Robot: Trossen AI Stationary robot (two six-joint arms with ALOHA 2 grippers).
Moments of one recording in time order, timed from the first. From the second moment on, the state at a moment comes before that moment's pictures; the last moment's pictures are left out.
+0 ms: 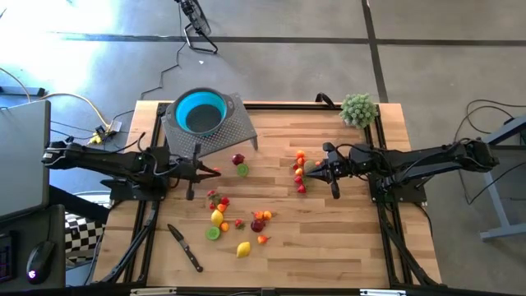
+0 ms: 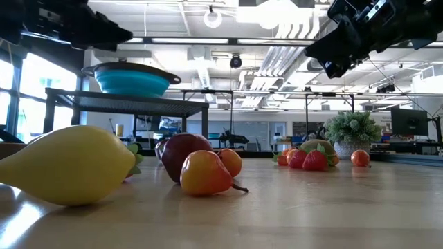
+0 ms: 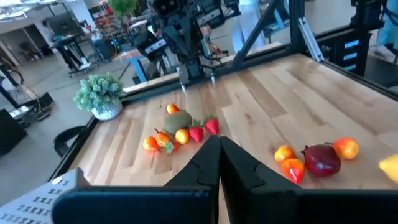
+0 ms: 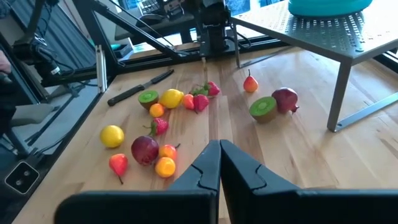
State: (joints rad) left arm -0.07 0.53 0.31 0.14 -0.04 0.28; right arm -0.02 0.88 0.39 0.22 -0.10 0.19
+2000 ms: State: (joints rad) left arm -0.07 0.04 0.16 -0.07 -0.03 0.30; right arm -0.02 0.88 0.39 0.34 -0.08 0.21
